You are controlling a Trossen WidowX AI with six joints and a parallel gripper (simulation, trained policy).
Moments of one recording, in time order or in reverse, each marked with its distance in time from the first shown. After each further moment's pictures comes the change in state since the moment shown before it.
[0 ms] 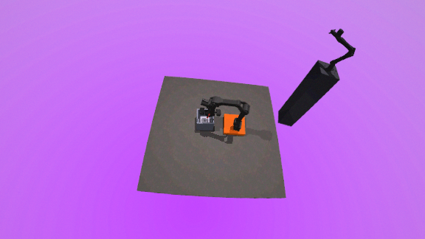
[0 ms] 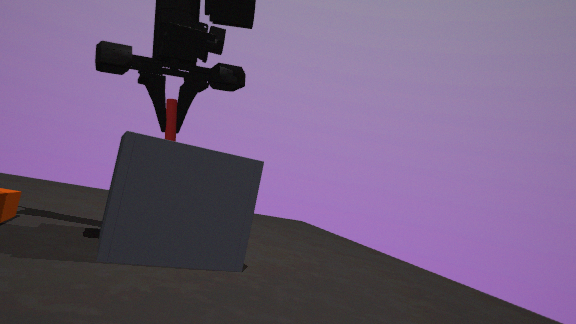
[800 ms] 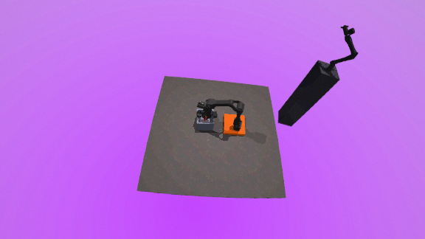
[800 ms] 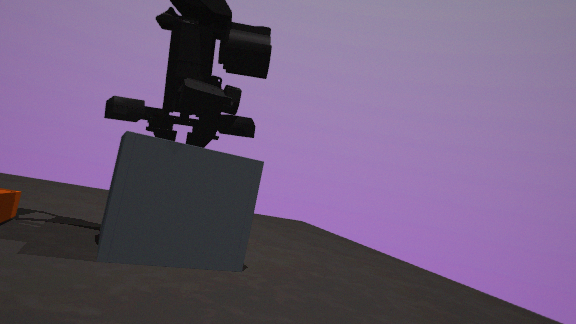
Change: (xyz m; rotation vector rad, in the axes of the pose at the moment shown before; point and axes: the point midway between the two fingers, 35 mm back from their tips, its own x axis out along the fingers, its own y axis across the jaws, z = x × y) arm 0.066 0.013 0.011 -0.054 0.076 -0.032
